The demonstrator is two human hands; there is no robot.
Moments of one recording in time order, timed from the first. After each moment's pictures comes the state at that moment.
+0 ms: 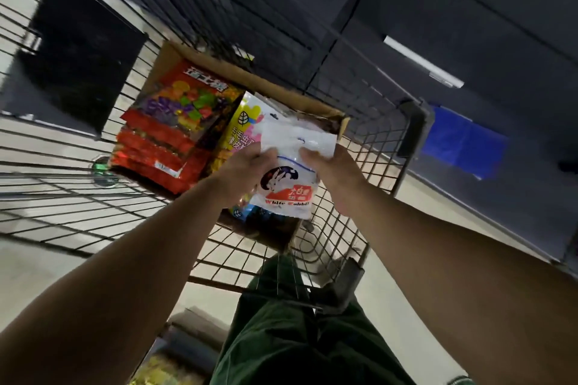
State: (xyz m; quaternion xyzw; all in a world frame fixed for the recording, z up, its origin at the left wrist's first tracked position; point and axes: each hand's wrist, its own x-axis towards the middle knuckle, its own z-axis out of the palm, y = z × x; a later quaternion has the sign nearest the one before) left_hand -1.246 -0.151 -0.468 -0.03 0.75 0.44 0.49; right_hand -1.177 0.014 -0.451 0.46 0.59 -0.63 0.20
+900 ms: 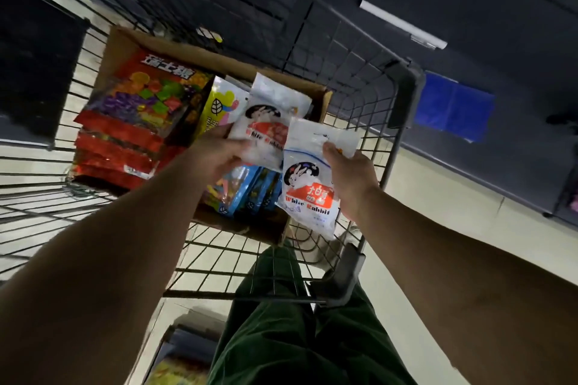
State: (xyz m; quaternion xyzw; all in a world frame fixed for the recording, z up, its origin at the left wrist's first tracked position) left_hand -1.273 -0.148 -0.532 -0.20 0.68 0.49 0.50; right_hand -1.135 0.025 -0.465 0.61 0.51 -0.59 0.13
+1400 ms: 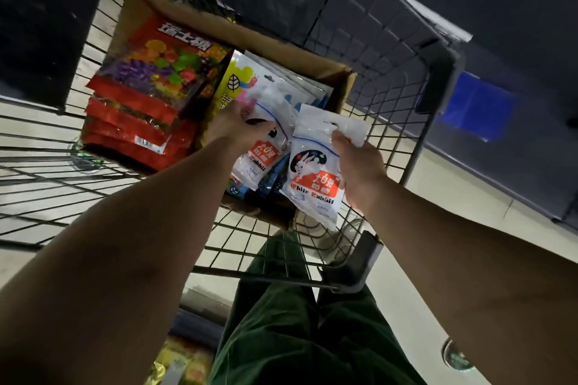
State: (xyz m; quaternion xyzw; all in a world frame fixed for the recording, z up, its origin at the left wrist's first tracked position) left_hand -1.263 -0.148 -0.547 -0.04 0.90 0.21 0.38; right_hand -1.137 0.007 -0.478 0.61 0.52 -0.59 0.13
